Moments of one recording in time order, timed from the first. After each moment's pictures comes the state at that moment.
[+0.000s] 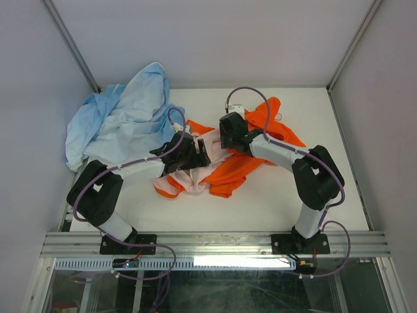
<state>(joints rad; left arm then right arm) -0.64 1.58 0.86 -0.05 -0.02 -0.72 0.67 1.78 1.22 -0.29 0.38 0.37</state>
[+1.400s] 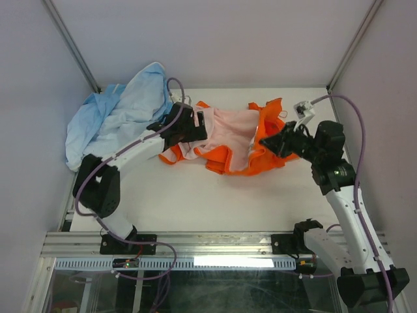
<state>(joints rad) -0.55 1.72 1.29 -0.31 -0.13 -0.56 0.18 0.86 0.97 -0.36 -0.60 0.34</state>
